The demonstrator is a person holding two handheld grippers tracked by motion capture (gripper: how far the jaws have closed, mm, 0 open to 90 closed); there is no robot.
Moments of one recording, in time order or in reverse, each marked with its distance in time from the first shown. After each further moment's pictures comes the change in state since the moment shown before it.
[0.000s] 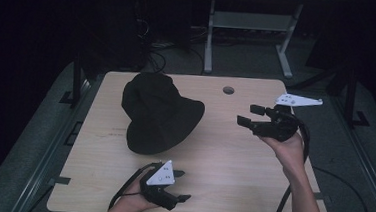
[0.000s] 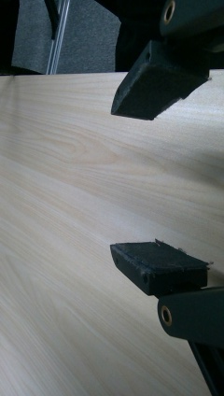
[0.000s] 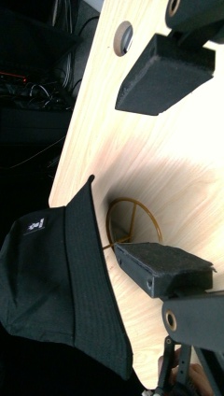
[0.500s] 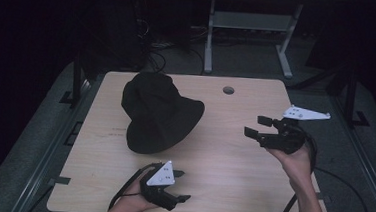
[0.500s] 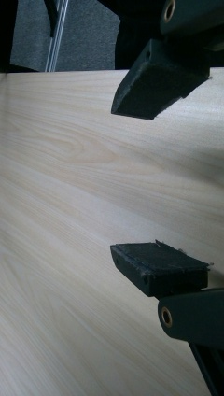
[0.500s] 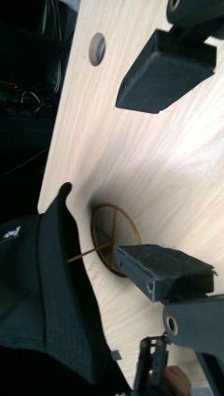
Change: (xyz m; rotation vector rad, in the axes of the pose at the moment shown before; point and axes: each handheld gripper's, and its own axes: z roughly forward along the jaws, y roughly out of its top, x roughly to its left) left arm -0.001 -0.001 0.001 -0.005 0.005 -0.008; right arm -0.004 -0.031 -0.017 0.011 -0.021 0.024
